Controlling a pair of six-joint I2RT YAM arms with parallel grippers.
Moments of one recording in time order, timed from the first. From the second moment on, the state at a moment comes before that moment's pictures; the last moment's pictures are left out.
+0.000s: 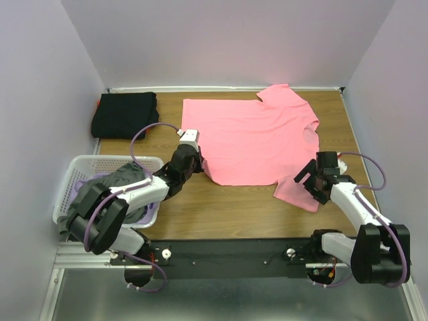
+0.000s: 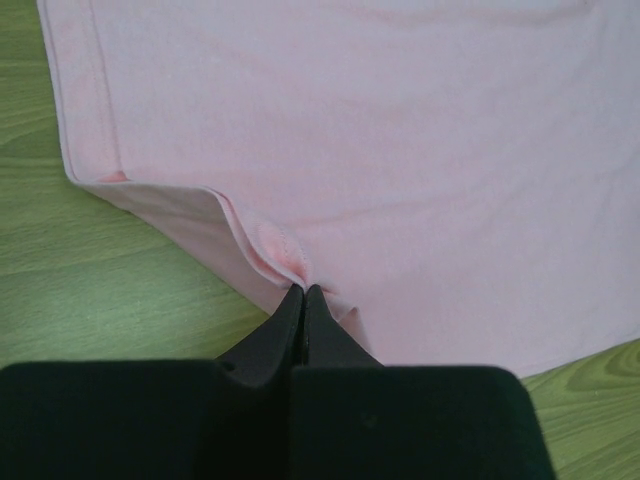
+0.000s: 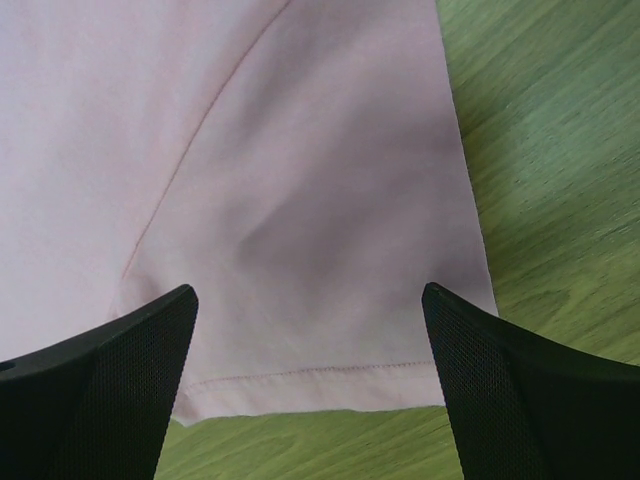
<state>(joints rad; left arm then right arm) -0.63 1.41 0.61 0.32 -0.23 -0.41 -0.01 1.10 0.53 -0.47 0.15 0.73</state>
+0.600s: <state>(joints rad) -0.51 1.36 0.59 0.34 -0.19 -0.41 -0.01 1.24 0.57 -0.38 0.16 0.75</state>
